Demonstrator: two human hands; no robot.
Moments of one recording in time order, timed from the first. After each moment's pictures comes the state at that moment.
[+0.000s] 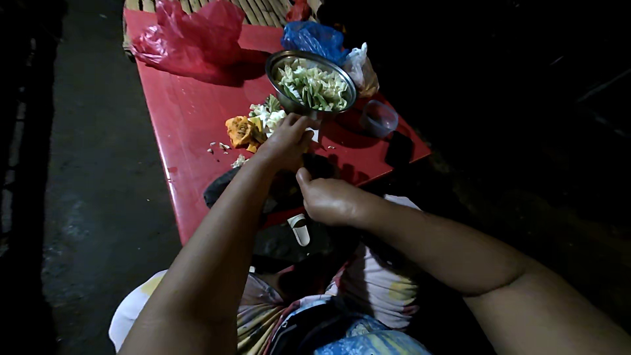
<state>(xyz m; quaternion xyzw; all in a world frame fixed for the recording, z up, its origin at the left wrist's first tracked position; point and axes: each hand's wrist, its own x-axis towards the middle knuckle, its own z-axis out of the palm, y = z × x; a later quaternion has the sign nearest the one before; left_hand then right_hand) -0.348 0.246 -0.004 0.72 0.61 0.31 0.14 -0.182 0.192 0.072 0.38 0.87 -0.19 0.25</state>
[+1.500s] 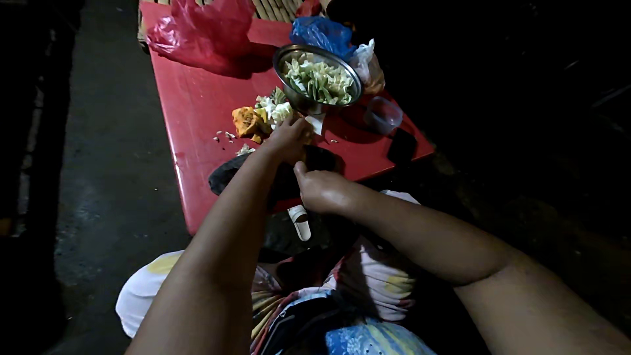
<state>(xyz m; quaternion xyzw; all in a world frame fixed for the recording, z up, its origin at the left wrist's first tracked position) -0.350 0.249 -0.023 0.68 0.67 0.24 0.17 -0.186 0.190 0.056 0.36 0.88 -0.18 0.24</state>
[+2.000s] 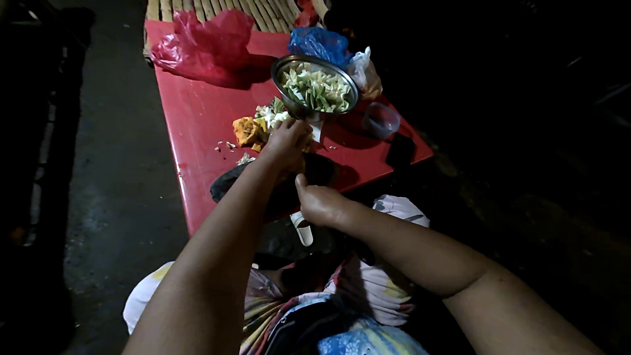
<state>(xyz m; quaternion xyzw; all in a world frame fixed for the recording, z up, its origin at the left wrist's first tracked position) -0.349 0.247 -0.016 0.69 0.65 0.31 0.10 -0.182 0.193 0.029 0.38 0.87 -0.21 0.22</state>
